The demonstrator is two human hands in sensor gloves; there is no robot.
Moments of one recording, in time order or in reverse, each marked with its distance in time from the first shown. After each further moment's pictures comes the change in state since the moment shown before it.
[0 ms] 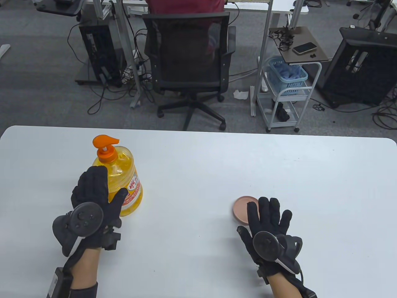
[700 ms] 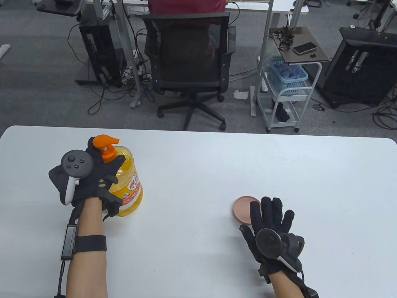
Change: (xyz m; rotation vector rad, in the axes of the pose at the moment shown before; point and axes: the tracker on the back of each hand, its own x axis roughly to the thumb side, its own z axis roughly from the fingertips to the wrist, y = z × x) left_hand -0.015 -0.032 -0.092 -0.182 0.200 0.194; right_hand -0.008 0.000 -0.003 0.015 0.034 -0.017
